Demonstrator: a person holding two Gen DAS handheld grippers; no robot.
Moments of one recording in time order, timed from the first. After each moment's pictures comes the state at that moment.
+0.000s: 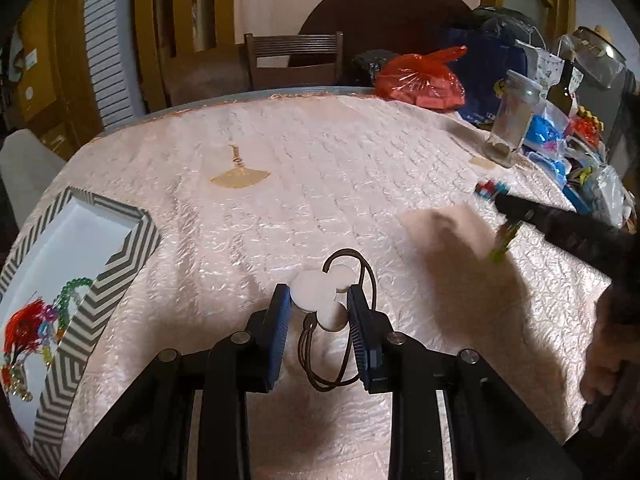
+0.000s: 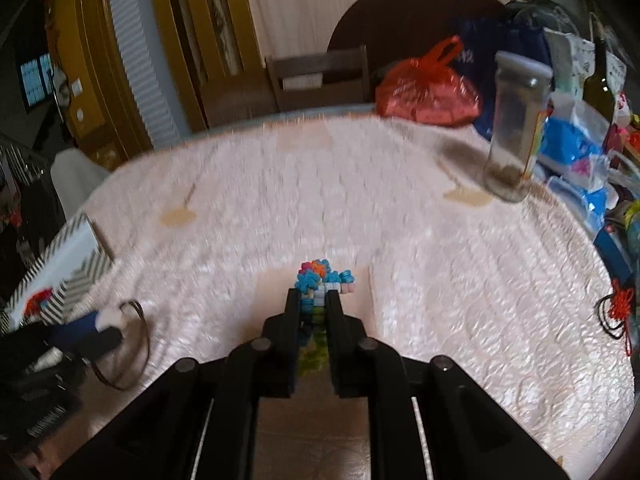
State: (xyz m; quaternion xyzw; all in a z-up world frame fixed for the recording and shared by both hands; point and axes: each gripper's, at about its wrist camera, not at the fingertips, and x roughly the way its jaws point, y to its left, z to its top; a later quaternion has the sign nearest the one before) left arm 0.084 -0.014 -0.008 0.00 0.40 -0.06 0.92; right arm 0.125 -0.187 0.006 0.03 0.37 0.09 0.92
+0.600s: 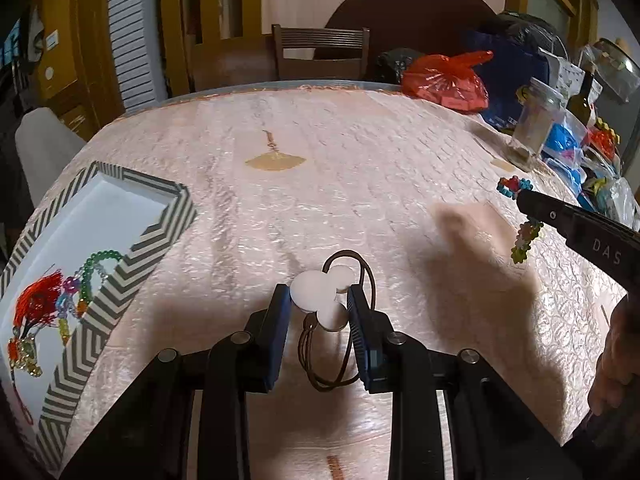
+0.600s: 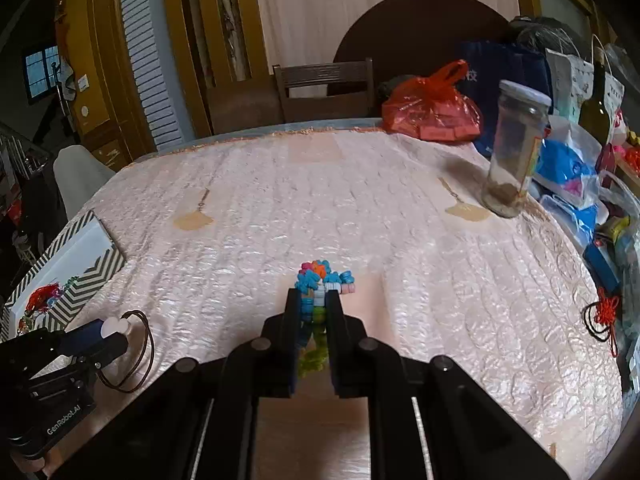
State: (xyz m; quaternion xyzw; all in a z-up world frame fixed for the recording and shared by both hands) left arm 0.073 0.012 -0.007 -0.02 0.41 -0.03 0.91; right arm 0.111 -0.163 0.020 0.01 0.36 0.09 0.93
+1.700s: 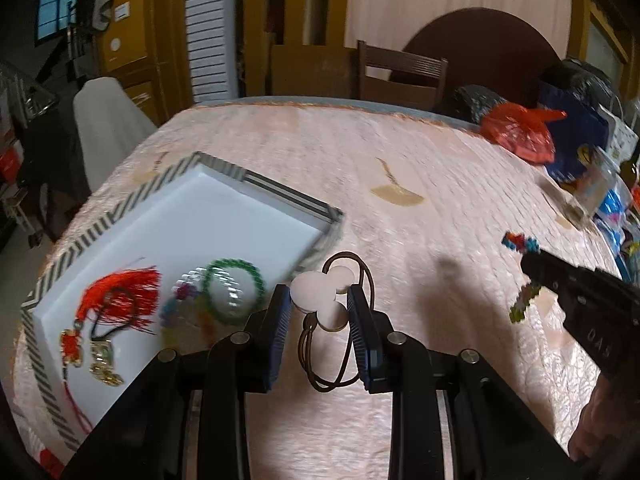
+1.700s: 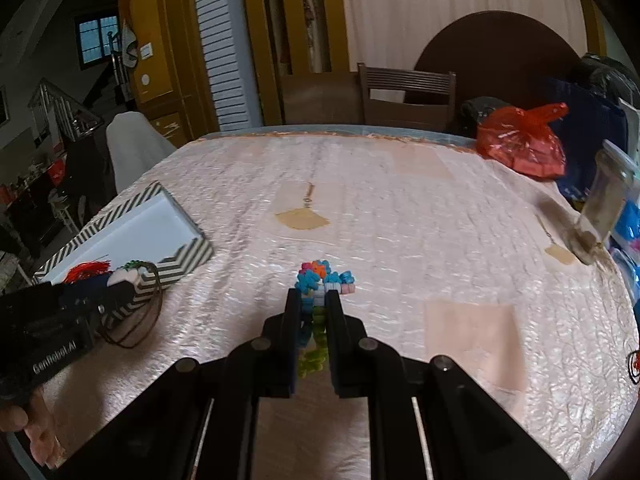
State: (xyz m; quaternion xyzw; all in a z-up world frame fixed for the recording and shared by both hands) left arm 0.067 0.124 0.019 -0.07 0.39 0.07 0.92; right arm 0.112 -0.046 0.023 -0.04 0.36 0.19 0.91
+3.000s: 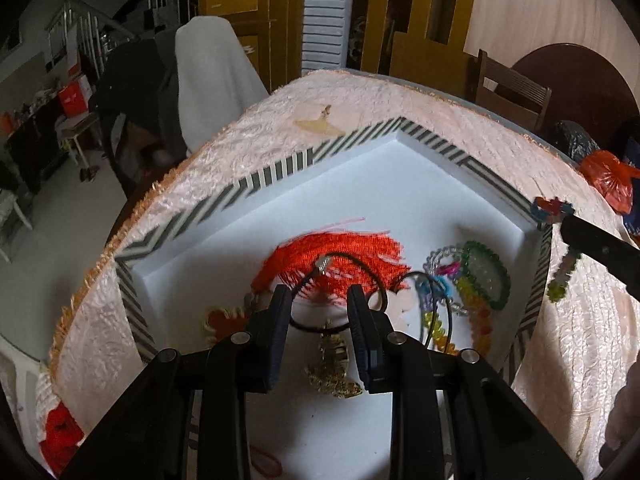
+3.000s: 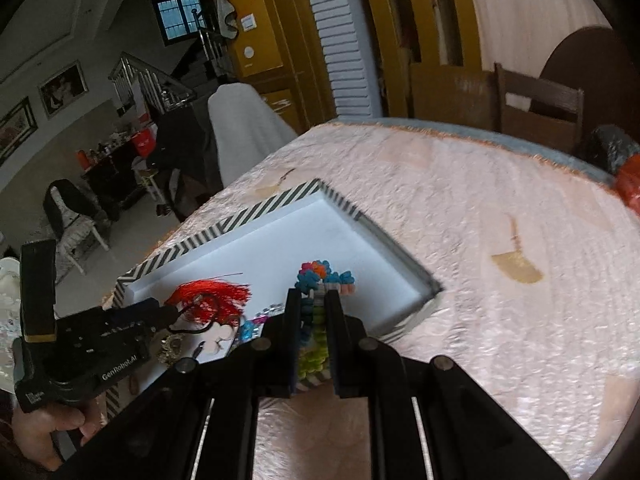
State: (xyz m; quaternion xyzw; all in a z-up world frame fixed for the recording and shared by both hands) left arm 0.020 0.290 -0.022 -0.13 0.41 0.18 0.88; right arm 0.122 0.137 0.023 -0.04 0.38 0.36 0.85
